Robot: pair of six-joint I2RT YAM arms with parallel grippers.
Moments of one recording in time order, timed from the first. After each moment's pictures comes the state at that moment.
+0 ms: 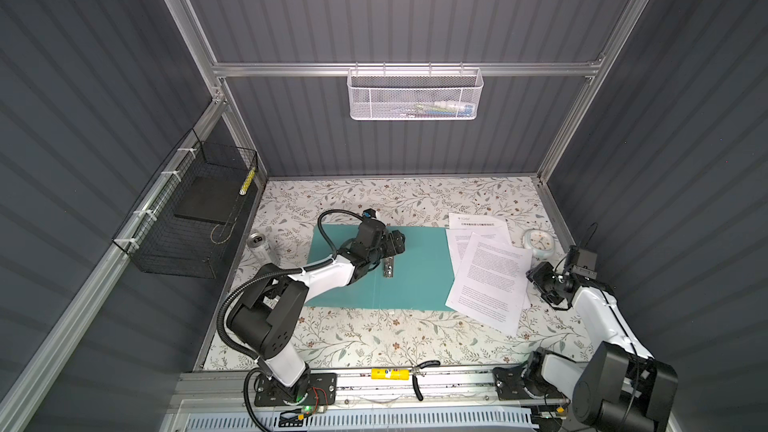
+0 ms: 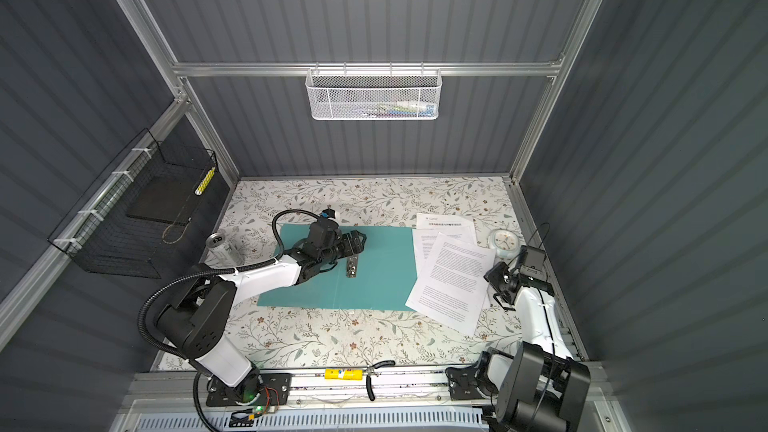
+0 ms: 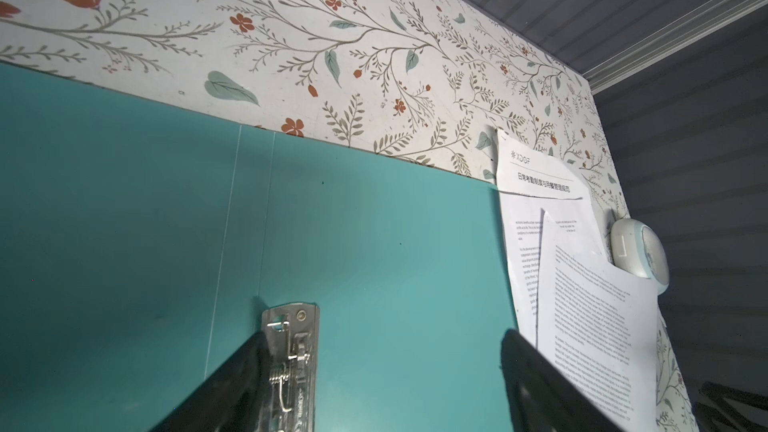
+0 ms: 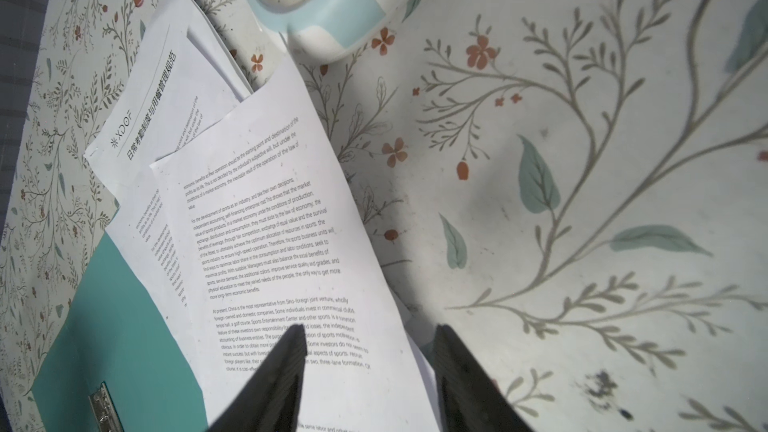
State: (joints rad) left arm -0.61 1.66 0.91 0.14 0.00 -0.70; right arm -0.40 1.12 0.57 -0.47 -0.24 0.51
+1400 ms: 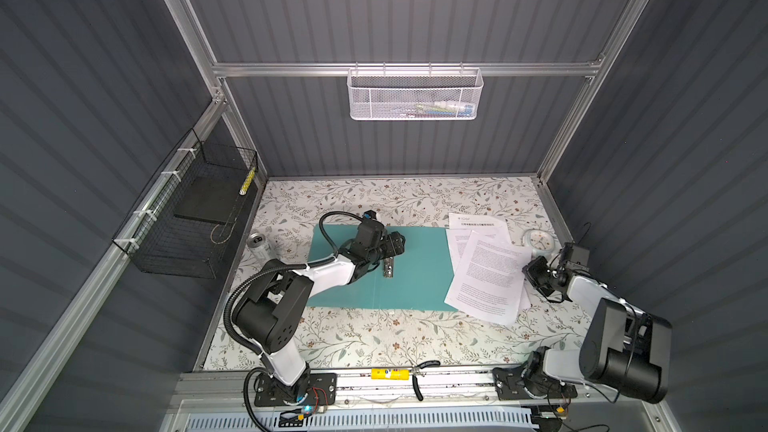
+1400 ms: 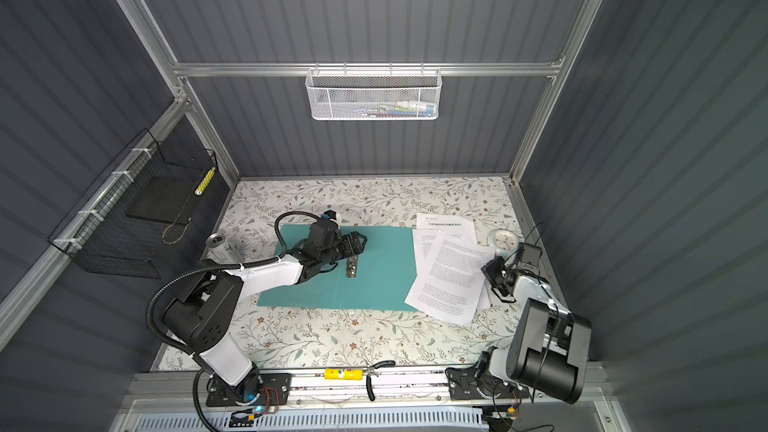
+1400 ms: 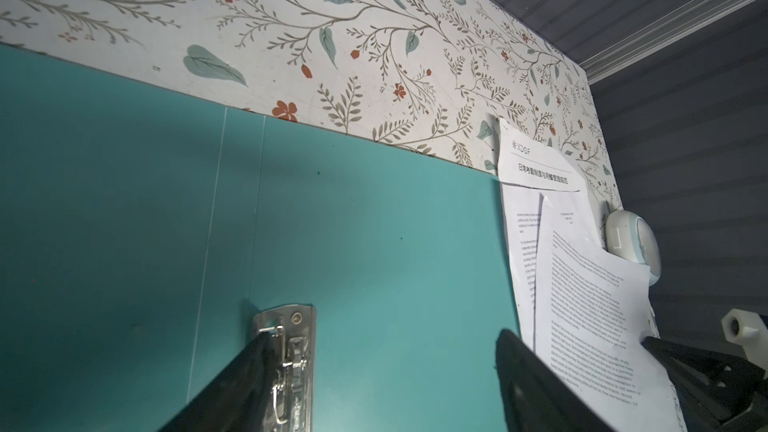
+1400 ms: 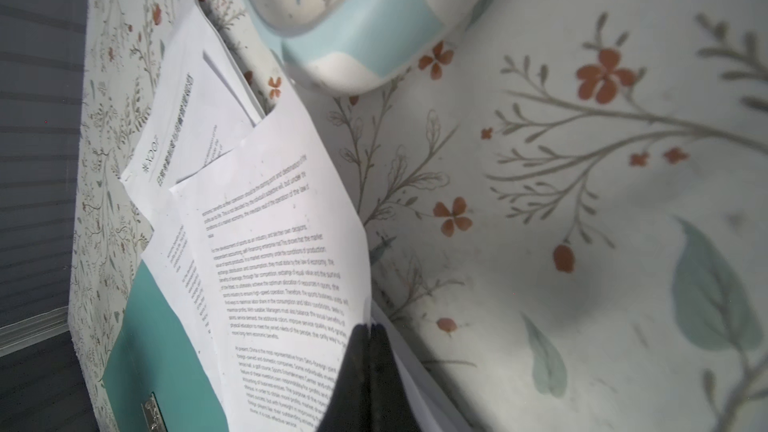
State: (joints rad) left arm -0.60 1.70 0.90 0.18 0.06 -0.71; right arm -0.40 1.32 0.56 -0.21 -0.37 0.59
